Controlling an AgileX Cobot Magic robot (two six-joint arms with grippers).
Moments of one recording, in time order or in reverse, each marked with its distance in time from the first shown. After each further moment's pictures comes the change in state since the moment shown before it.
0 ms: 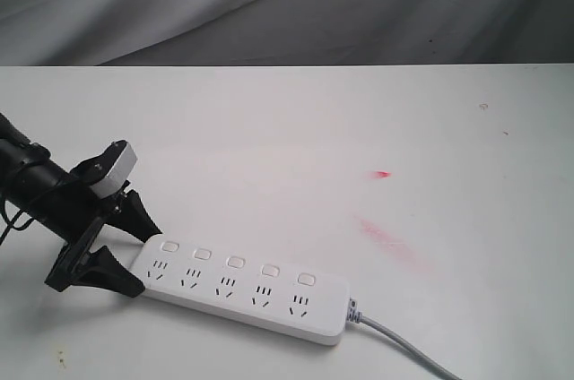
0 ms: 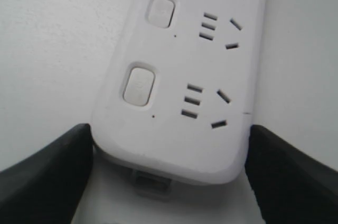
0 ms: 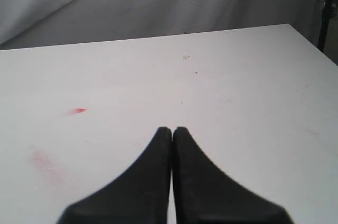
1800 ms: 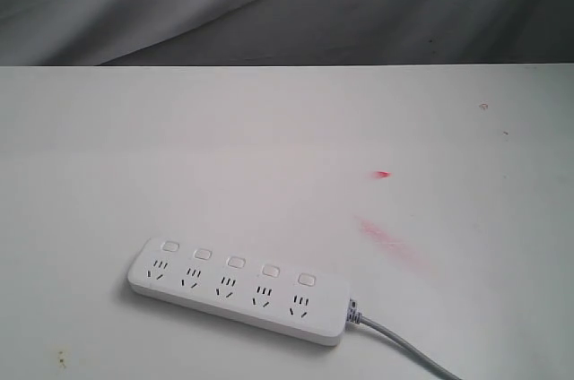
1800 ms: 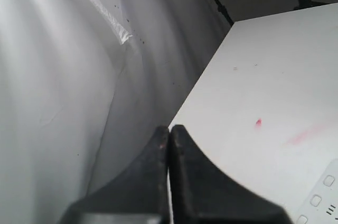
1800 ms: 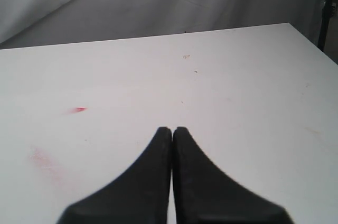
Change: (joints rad) left arm 0.272 -1.309 0.008 -0.337 0.133 -0.458; right arm 0.000 0.000 0.000 0.000 0.003 0.000
